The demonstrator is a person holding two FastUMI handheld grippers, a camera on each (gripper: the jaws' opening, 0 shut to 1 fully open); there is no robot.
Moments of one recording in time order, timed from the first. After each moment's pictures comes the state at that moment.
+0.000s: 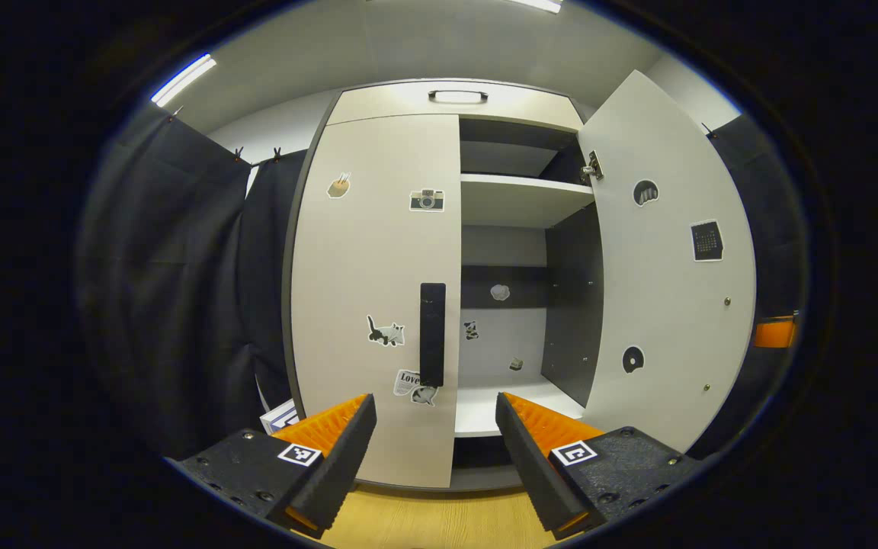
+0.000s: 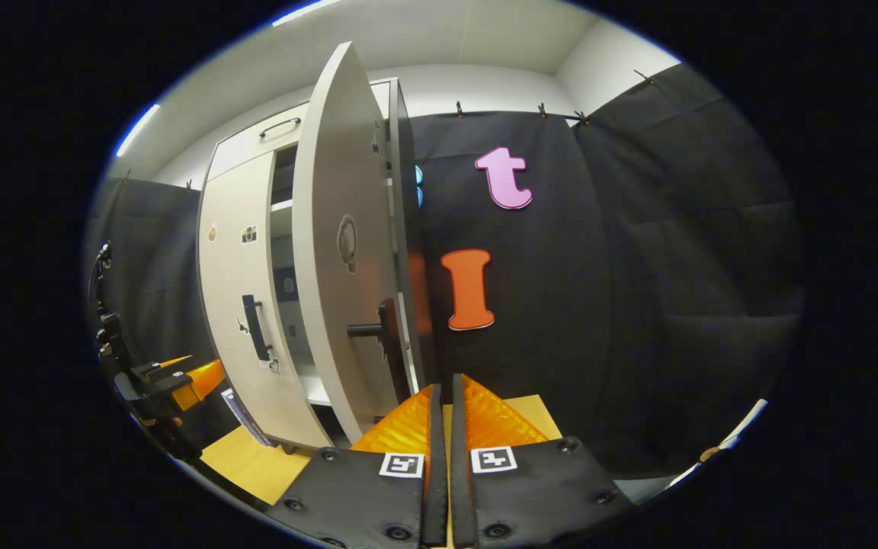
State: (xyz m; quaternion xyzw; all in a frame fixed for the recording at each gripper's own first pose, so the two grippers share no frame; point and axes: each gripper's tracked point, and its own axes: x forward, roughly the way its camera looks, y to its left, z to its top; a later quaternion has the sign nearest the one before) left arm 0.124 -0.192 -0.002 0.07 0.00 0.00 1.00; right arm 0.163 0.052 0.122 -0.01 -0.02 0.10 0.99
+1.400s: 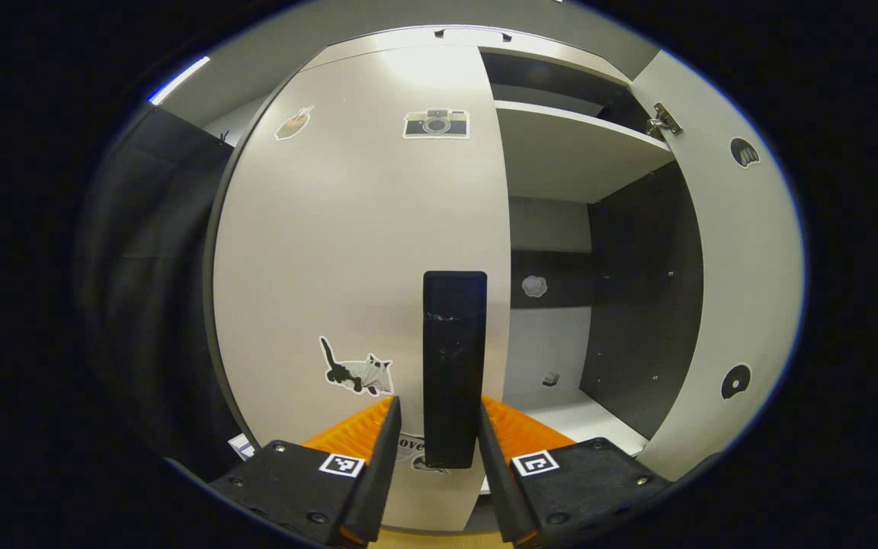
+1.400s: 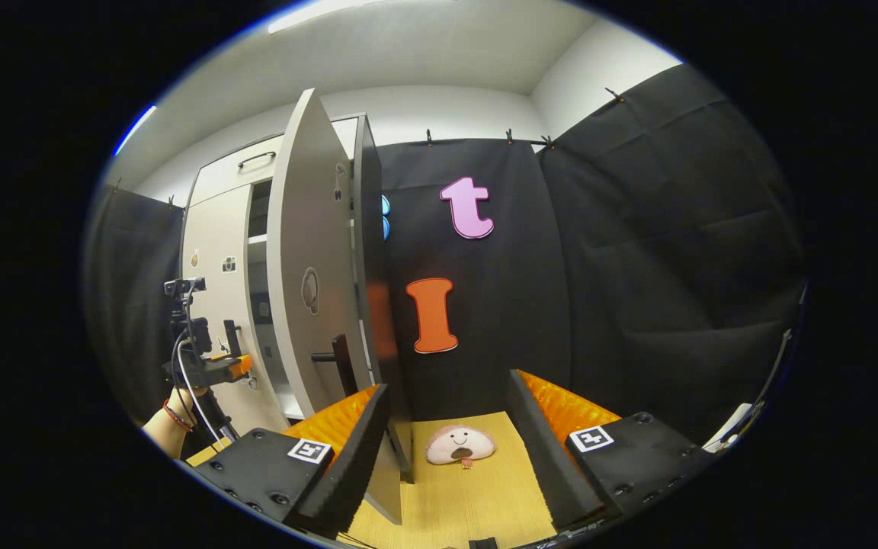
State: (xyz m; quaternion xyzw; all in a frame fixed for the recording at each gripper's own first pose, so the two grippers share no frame) left arm 0.286 -0.178 -0.021 0.07 0.02 0.00 1.00; right arm 0.149 0.014 0.147 0.00 -0.06 0.04 1.00
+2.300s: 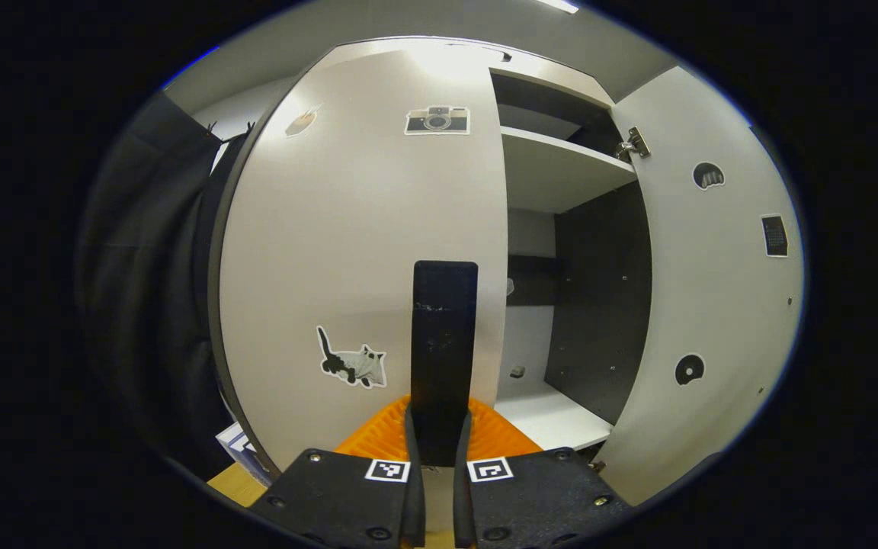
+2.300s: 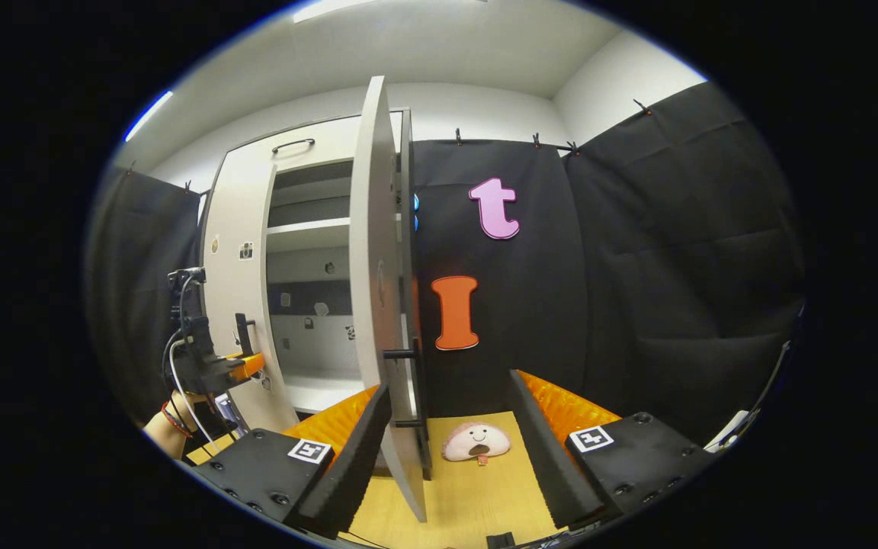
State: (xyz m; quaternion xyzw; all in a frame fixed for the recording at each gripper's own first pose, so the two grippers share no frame) left arm 0.244 -0.172 -0.017 0.05 0.01 -0.07 1.00; right arm 0.136 0.066 0.139 -0.02 -0.06 0.06 1.00
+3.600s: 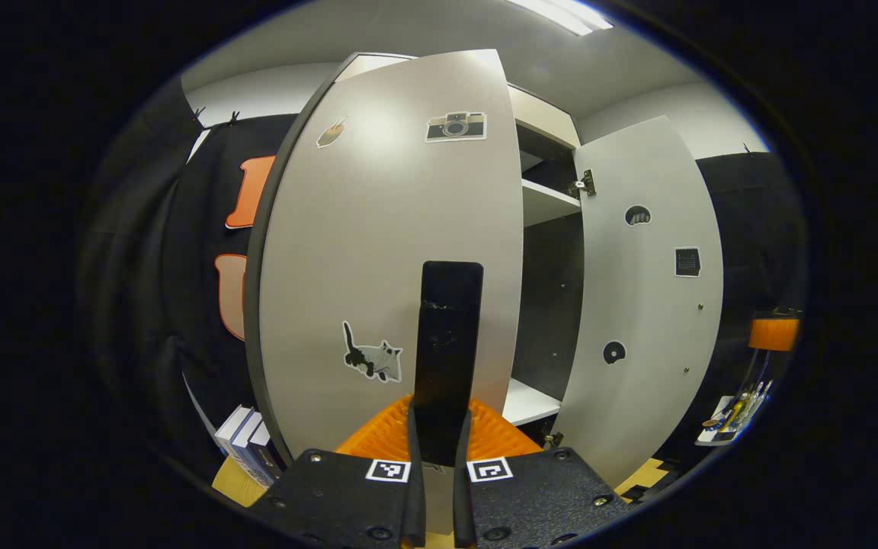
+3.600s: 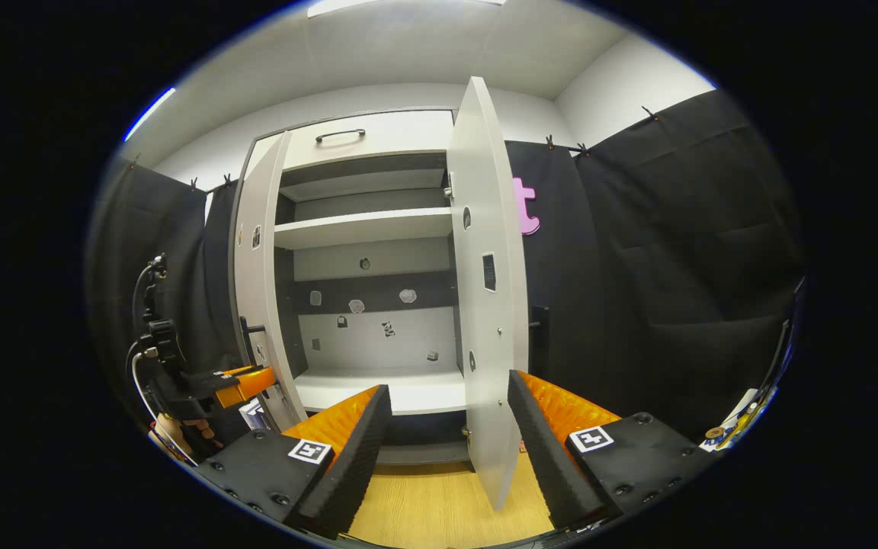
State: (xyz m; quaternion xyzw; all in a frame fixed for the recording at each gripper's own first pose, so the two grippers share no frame) left arm 0.171 -0.128 -0.010 0.02 0.01 -0.19 0.98; right arm 0.115 0.176 0.112 -0.01 -0.06 0.05 1.00
